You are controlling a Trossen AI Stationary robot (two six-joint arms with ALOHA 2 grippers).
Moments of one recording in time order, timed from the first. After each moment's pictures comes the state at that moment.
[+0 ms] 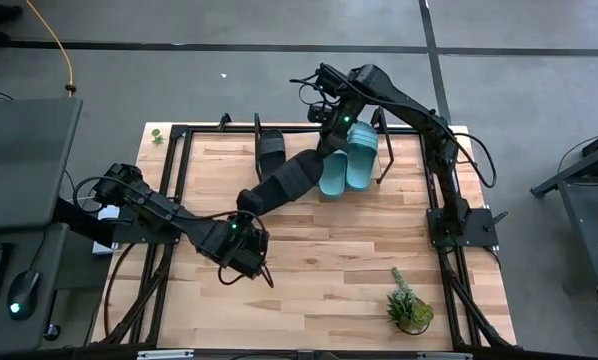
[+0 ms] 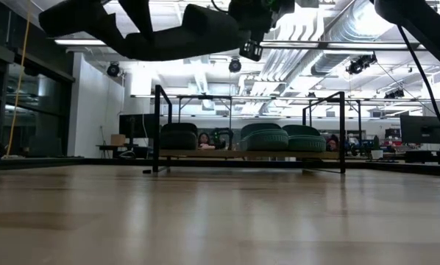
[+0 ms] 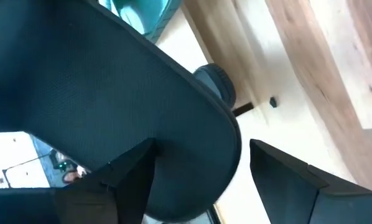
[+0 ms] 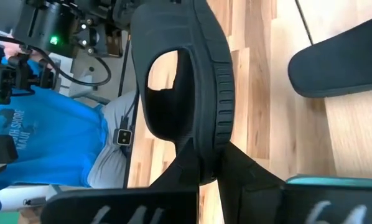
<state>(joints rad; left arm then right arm) -0.35 1.66 1.38 -1.34 -0.94 0.07 -0.53 2.09 2.35 -1.57 -0.89 -0.34</state>
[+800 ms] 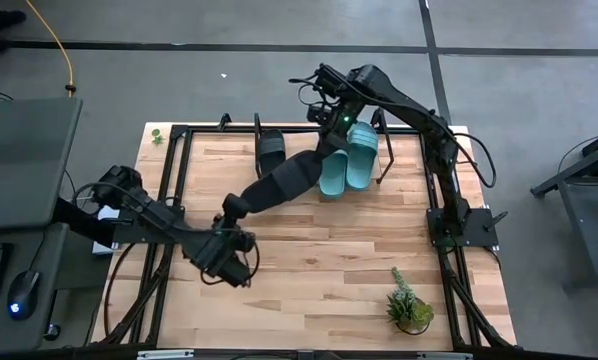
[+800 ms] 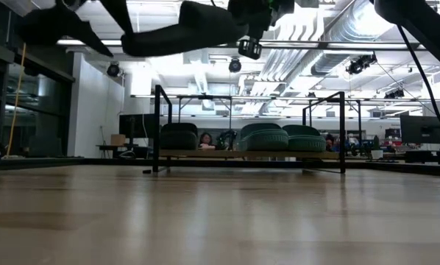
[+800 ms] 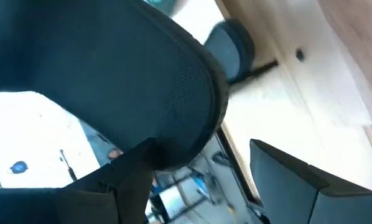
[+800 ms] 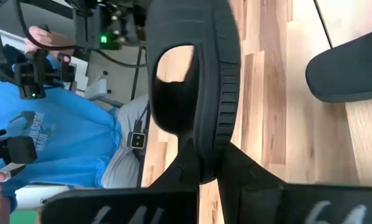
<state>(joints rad) -0.44 1.66 1.29 -1.57 -1.06 -0.14 -0.52 2.09 2.35 -1.57 -0.94 -0.32</state>
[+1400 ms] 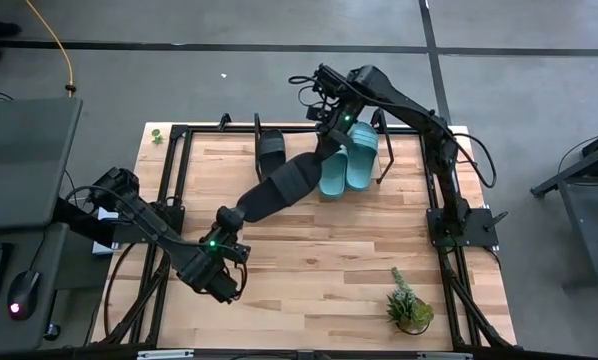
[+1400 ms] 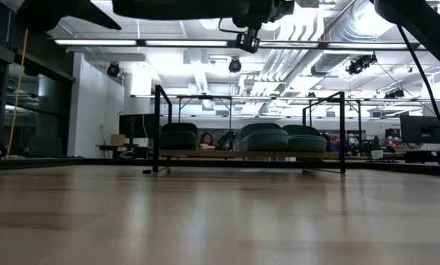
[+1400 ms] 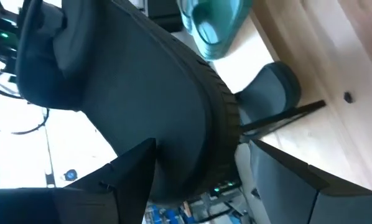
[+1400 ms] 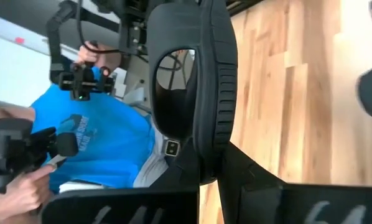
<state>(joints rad) -0.55 1.65 1.30 -1.57 -1.27 -0.21 -0.52 2.09 2.35 -1.57 -1.11 -0.32</state>
